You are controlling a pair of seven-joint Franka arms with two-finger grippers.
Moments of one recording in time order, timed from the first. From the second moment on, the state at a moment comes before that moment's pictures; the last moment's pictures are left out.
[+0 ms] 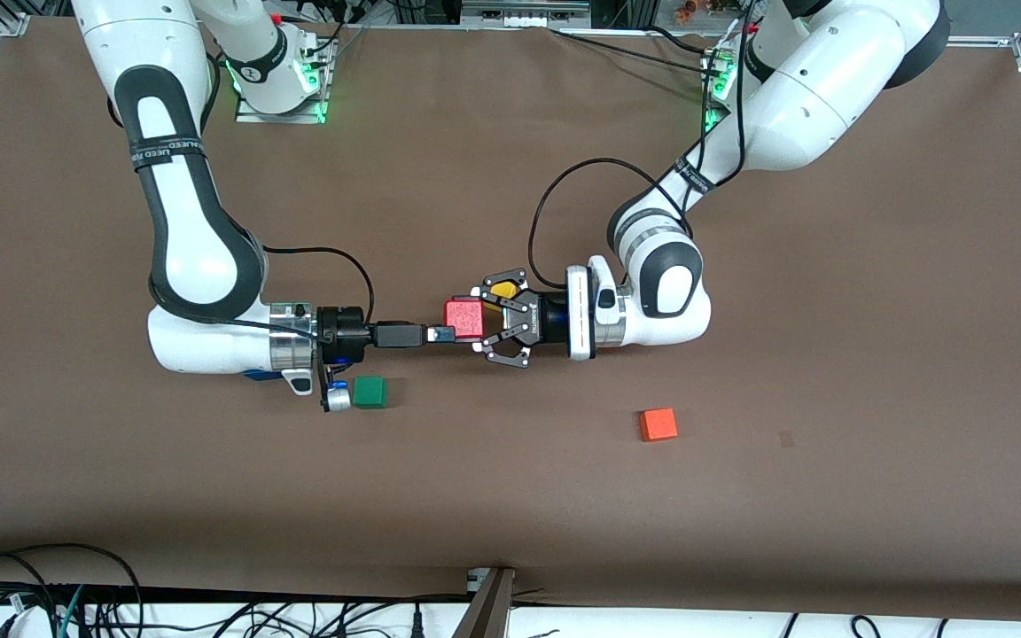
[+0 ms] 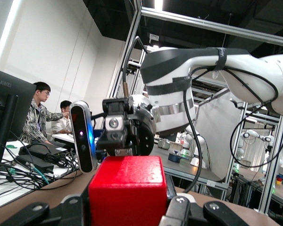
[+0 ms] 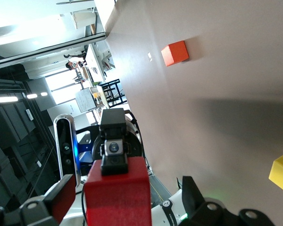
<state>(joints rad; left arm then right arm) -0.14 0.86 -0.52 -1.47 -1.87 2.14 2.25 0.38 0.65 -0.10 -1.46 1.43 1.84 -0.15</state>
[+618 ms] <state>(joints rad) -0.13 0.86 -0.59 -1.47 -1.92 2.14 2.25 0.40 0.65 -0.10 -1.44 1.47 1.88 -0.15</state>
